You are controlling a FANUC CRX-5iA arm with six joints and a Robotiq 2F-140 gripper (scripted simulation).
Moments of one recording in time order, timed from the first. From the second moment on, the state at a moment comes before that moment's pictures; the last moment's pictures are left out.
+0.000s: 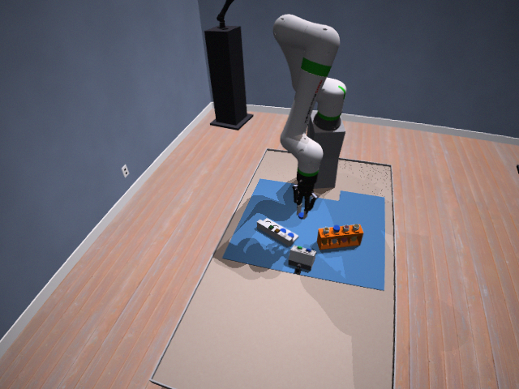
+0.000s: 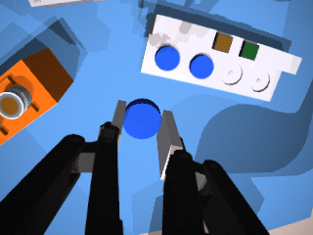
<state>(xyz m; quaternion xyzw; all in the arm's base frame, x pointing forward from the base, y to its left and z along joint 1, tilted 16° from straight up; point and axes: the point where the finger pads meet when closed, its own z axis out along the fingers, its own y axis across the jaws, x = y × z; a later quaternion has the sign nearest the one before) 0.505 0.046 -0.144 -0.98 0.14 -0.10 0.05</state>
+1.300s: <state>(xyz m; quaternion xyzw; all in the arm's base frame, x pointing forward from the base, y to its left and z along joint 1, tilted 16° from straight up) 0.494 -0.148 -0.173 -0.98 0.14 -0.11 0.08</state>
